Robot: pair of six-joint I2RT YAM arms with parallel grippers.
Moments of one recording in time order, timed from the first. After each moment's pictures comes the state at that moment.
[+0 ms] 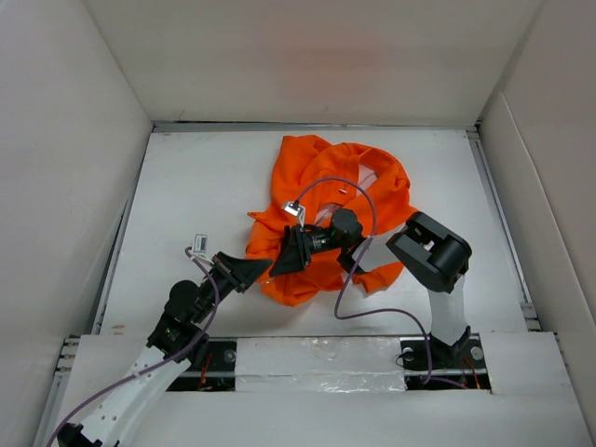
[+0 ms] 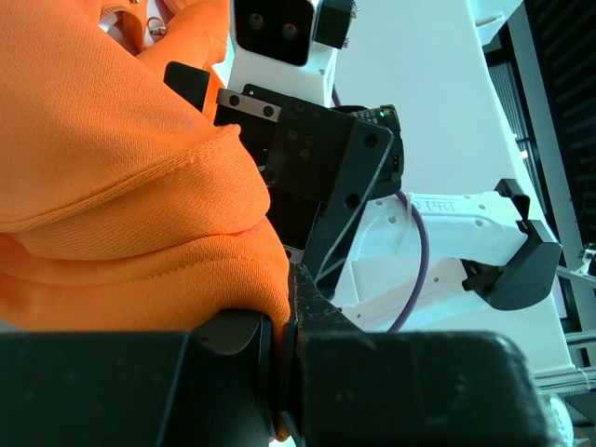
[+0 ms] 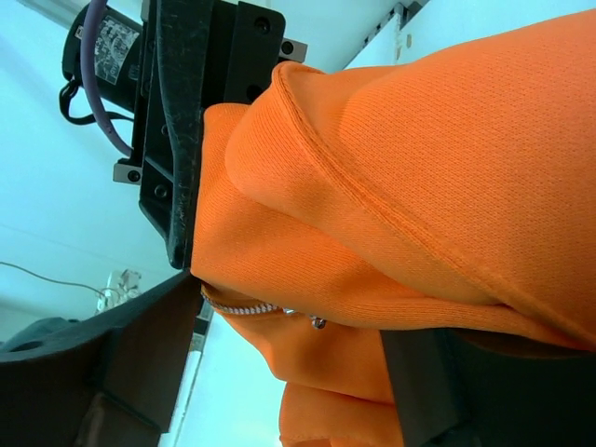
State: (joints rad) left arm -0.57 0.11 0.04 0.11 0.16 -1.28; right arm 0.80 1.99 0.86 1.29 -1.01 1.09
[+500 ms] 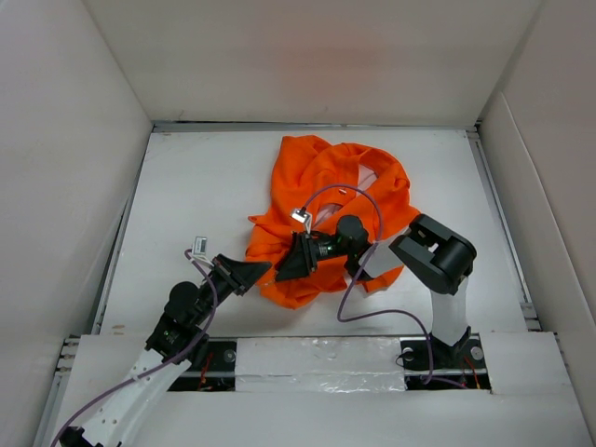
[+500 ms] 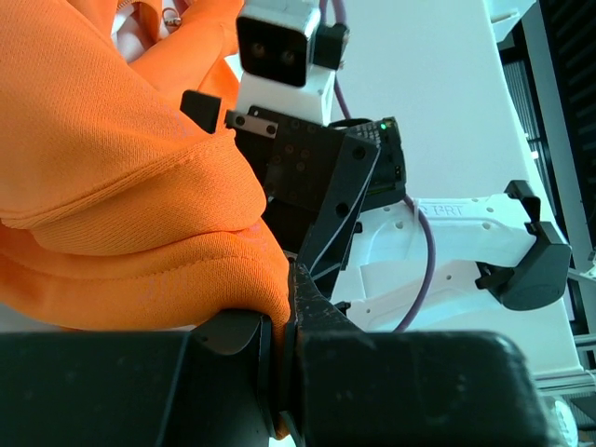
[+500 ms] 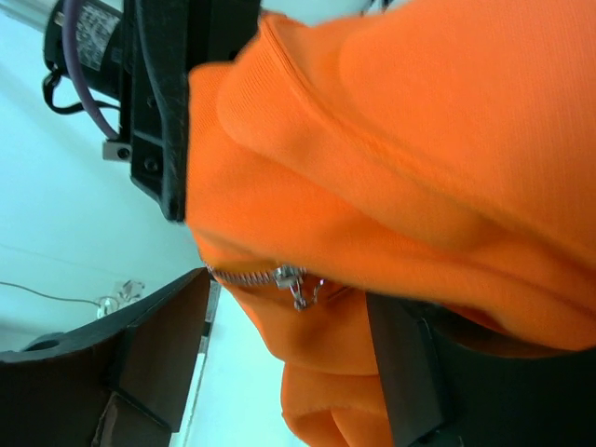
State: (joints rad) left arm -0.57 0.05 0.04 0.02 0.16 -1.28; right arm 0.79 1.96 0.77 1.29 -1.01 1.09
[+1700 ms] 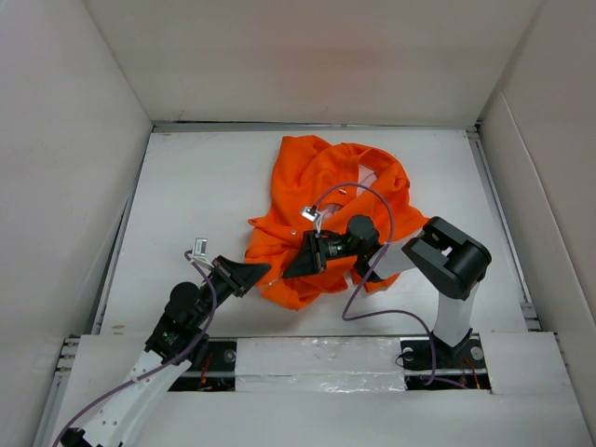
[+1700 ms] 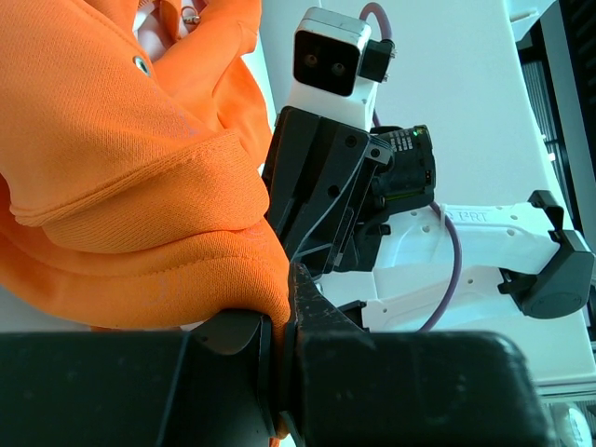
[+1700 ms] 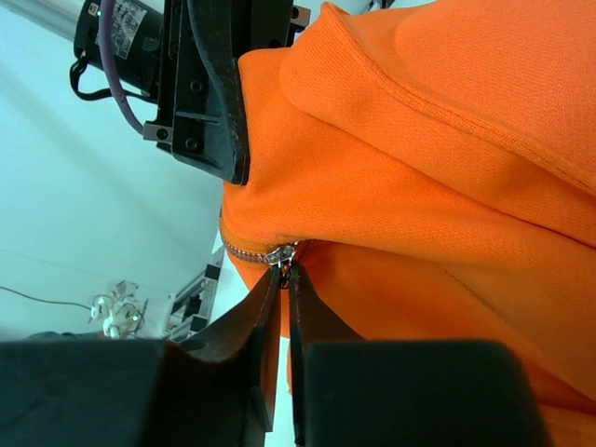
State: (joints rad) left arm -0.57 0.02 0.04 -0.04 0.15 -1.25; right arm 0.76 1.87 0.69 1.29 -1.02 1.06
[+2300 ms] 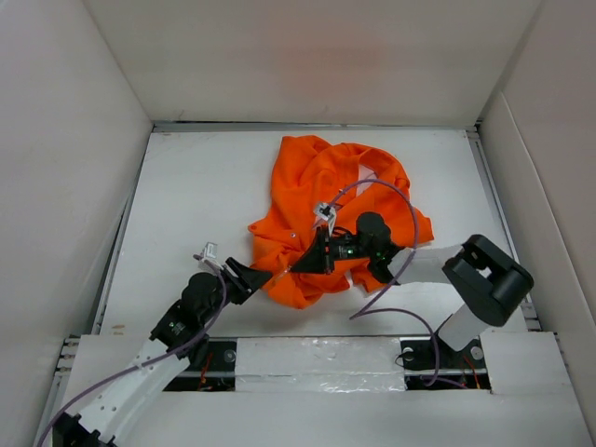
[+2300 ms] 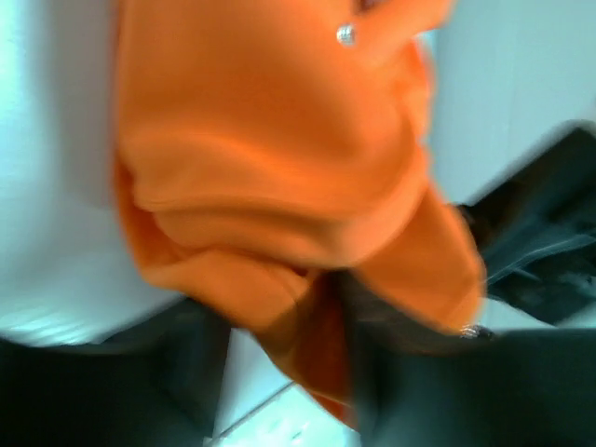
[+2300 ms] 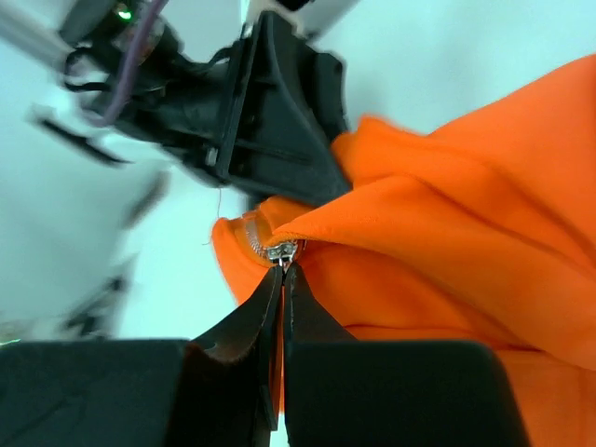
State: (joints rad) left arm -0.58 0.18 0.05 -0.19 0.06 -1.20; right arm 0.73 1.64 0.60 1.03 -0.91 0.74
